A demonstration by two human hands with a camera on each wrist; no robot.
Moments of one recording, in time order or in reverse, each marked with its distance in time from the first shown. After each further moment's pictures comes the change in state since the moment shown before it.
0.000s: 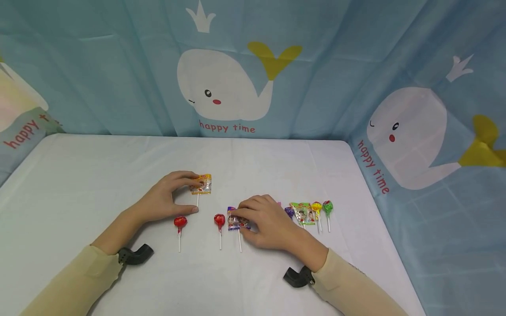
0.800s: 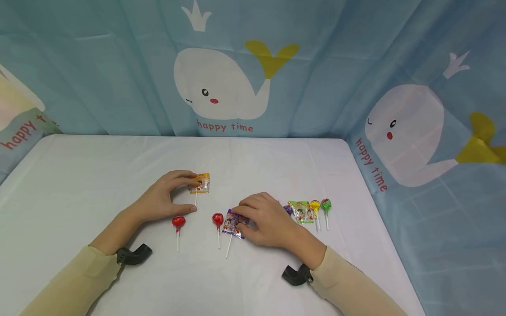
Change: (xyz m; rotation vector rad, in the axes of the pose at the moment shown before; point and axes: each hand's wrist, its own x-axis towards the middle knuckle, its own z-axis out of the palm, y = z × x) left_hand 0.001 -0.002 0.002 0.019 0.007 0.002; right_hand 0.000 0.004 0.000 -0.016 0.103 -0.088
